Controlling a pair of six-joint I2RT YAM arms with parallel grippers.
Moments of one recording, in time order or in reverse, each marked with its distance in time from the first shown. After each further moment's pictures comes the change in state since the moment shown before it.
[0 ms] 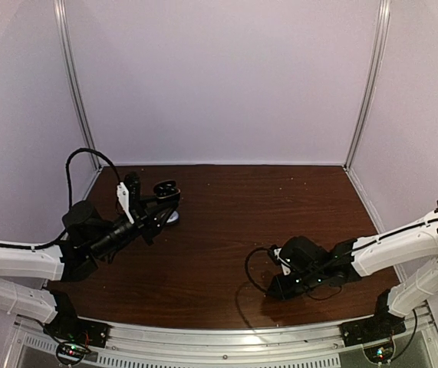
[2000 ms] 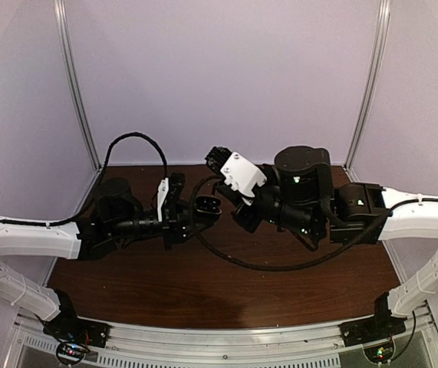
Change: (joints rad) left arm -0.043 0.202 0.280 -0.282 0.425 0.010; right arm 0.249 -0.020 0.742 -0.005 0.528 -1.012
